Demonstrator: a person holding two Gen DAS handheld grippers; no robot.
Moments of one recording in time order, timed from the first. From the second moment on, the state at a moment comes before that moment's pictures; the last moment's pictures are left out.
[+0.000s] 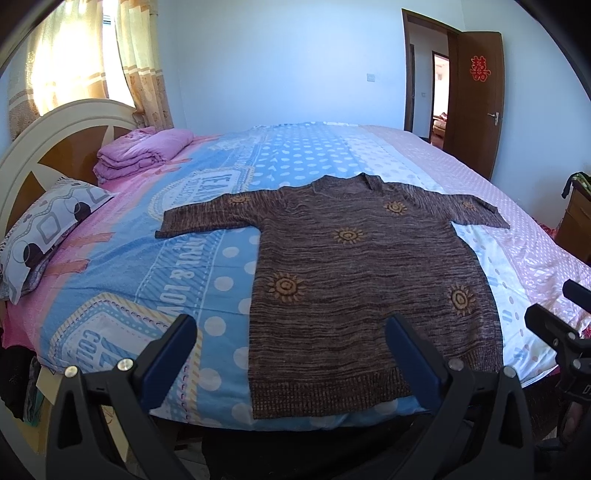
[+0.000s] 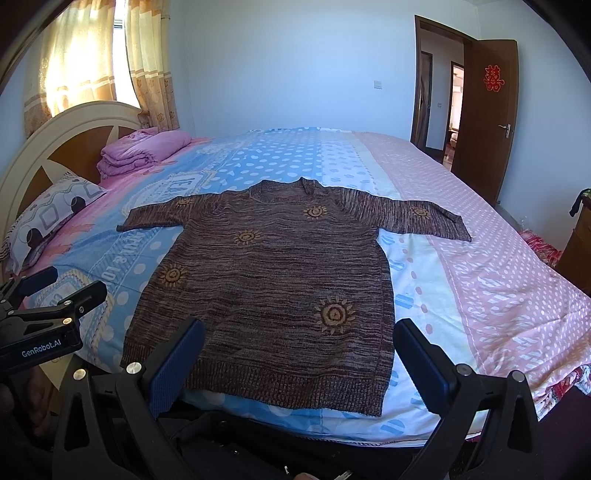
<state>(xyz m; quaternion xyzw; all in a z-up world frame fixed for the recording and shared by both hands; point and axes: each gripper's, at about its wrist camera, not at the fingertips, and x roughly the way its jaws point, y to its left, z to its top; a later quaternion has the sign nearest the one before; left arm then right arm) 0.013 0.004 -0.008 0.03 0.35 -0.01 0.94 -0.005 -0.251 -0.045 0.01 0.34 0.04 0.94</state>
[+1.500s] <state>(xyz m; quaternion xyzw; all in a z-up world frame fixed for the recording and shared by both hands) 0.278 -0.002 -0.102 0.13 0.37 0.11 0.91 0.325 -0.540 -0.154 0.06 0.41 -0.15 0.90</state>
